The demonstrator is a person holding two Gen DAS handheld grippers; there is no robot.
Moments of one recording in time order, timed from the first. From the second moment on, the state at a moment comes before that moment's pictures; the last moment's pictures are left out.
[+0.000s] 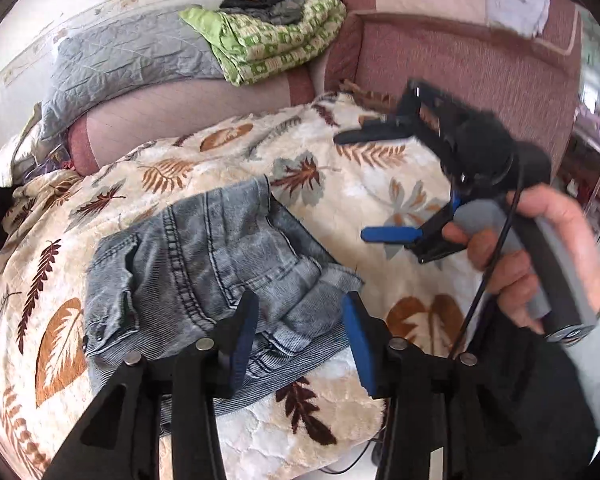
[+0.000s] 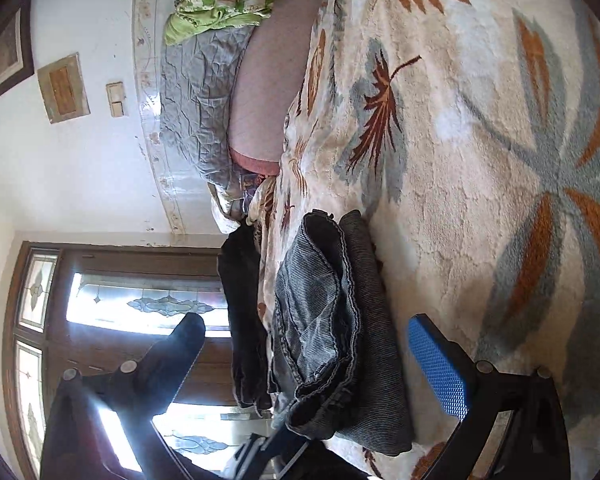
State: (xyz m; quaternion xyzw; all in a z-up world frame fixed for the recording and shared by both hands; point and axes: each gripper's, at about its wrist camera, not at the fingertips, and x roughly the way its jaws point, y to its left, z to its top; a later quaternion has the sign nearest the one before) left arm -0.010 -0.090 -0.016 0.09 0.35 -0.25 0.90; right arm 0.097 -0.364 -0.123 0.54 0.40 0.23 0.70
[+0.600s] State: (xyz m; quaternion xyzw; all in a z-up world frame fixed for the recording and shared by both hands) left arm 0.037 0.038 -0.054 -0.05 0.40 -0.10 0.91; right arm 0.066 -0.292 -0.080 0.49 0.44 0.32 0.68
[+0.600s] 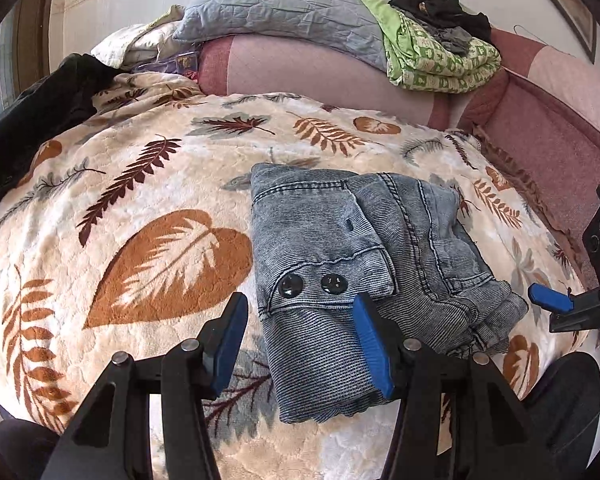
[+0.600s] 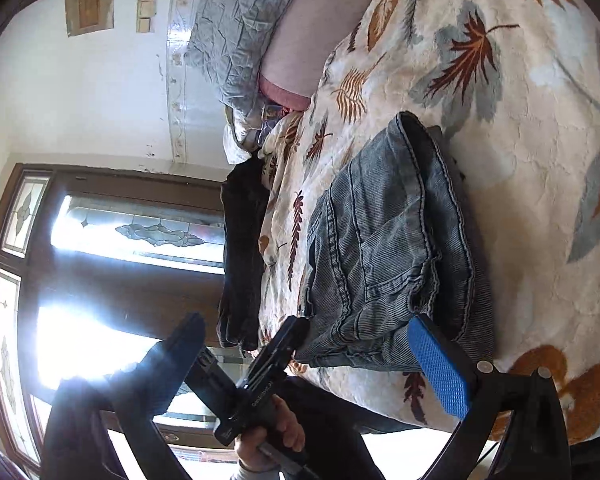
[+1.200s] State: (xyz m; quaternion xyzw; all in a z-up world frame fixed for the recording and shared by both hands) left arm 0.036 0.049 -0.045 -0.08 0.38 -0.10 0.92; right arm 0.076 -0.269 -0.086 0.47 0.48 0.28 0.68
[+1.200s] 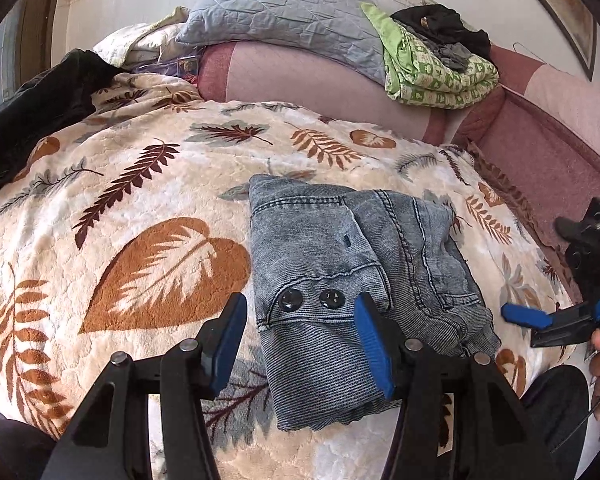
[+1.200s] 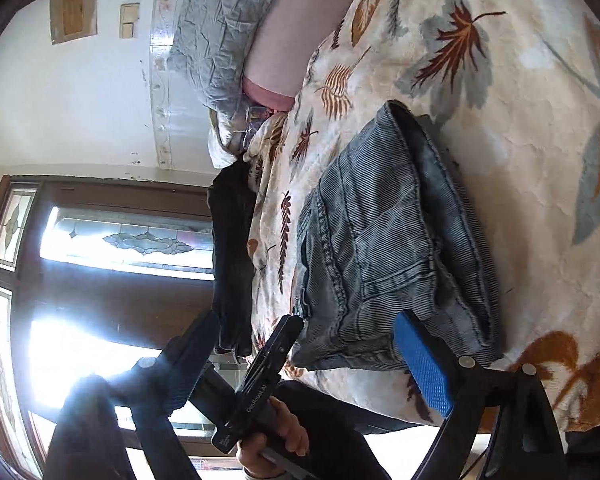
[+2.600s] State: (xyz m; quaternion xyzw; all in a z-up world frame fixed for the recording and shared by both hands) left arm 0.043 0.050 -0.051 -0.05 0.39 -0.09 0.92; right arm 0.065 -0.271 -0.107 0.49 0.50 0.19 0.69
